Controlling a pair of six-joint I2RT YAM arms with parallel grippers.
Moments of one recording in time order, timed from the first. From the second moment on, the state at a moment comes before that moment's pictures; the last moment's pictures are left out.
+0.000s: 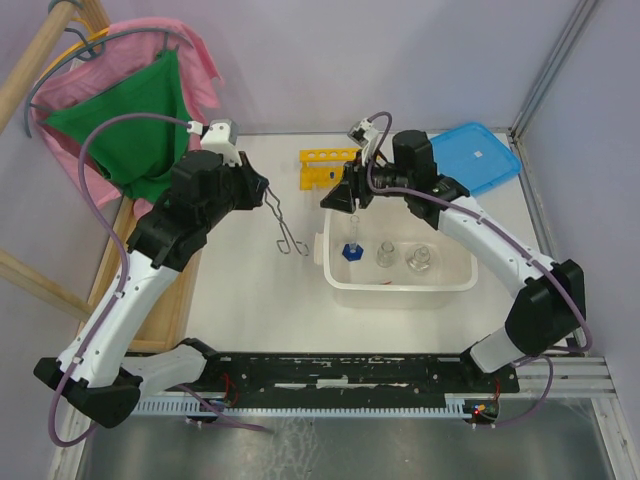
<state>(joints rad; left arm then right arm) -0.52 1.10 1.39 -0.64 -0.15 -0.38 0.50 1.54 1.34 -0.16 -0.76 0.25</state>
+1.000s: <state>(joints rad) -0.52 1.10 1.41 -0.66 -0.16 -0.40 0.82 1.57 1.12 0.31 -0.47 0.06</state>
